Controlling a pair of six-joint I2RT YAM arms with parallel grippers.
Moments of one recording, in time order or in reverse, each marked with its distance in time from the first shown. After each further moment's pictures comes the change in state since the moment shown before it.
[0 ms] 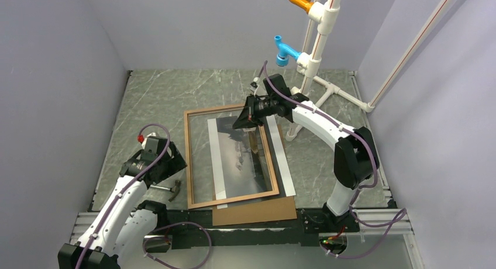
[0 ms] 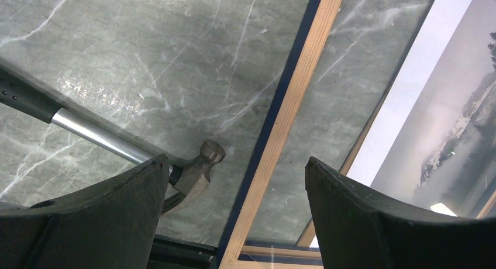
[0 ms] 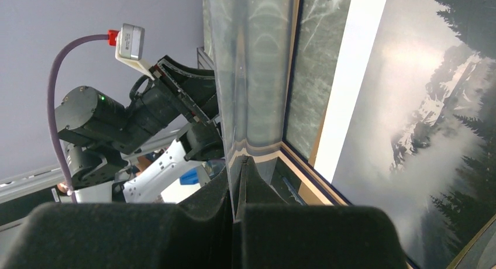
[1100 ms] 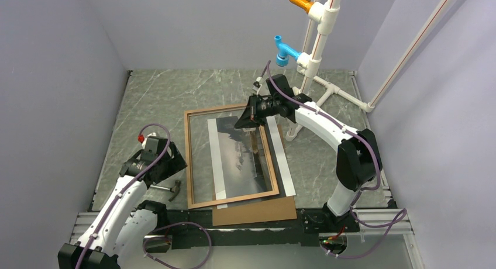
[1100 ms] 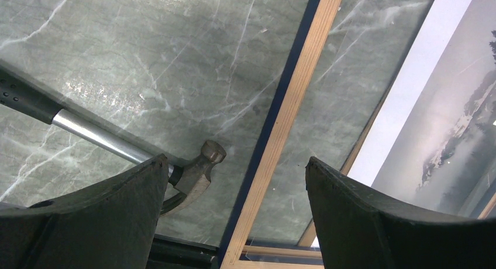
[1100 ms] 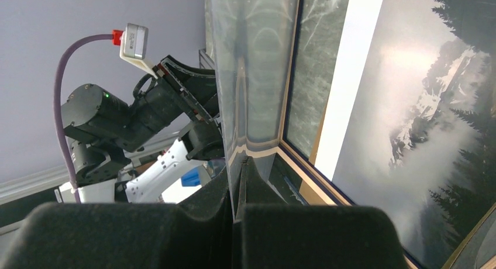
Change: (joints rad) left arm 0.000 0.001 0.000 0.001 0.001 0.010; right arm -0.011 -0.034 -0.023 0.000 -0.001 0.004
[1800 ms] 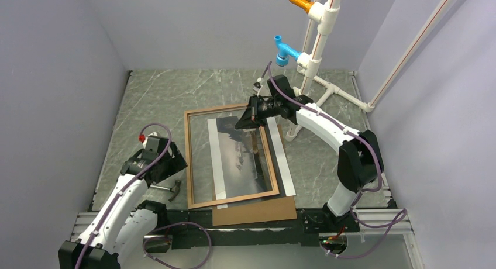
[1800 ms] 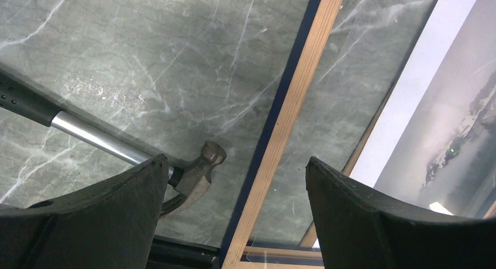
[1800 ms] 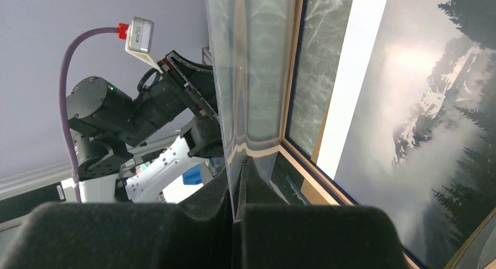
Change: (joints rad) left arm 0.000 0.017 0.000 0.008 0.003 0.008; right arm -0.002 -0.018 -0.024 0.019 -0.010 0.007
